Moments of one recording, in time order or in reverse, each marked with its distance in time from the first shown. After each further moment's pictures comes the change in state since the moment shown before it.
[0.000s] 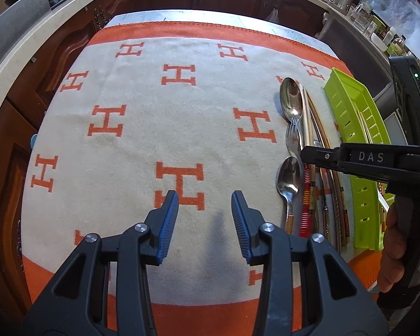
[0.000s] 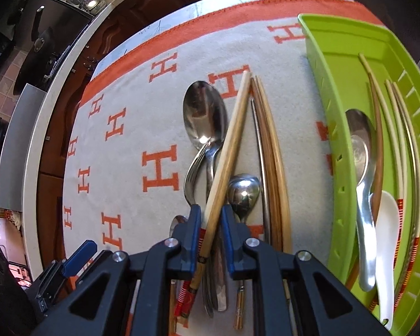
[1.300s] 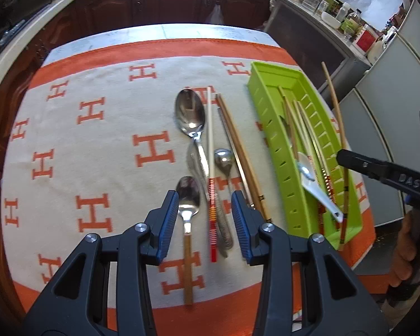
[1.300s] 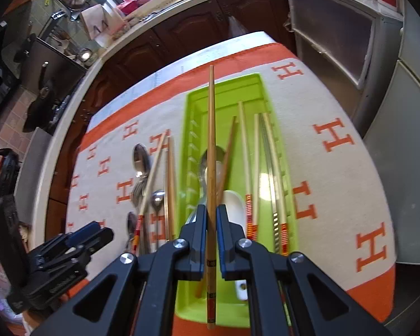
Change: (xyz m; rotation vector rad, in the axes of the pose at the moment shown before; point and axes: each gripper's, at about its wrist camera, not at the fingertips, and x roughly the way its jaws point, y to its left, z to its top) left arm -0.017 -0.099 0.023 0.173 0.012 -0.166; right arm -0.120 -0.107 -0.032 0.078 -0.226 -0.038
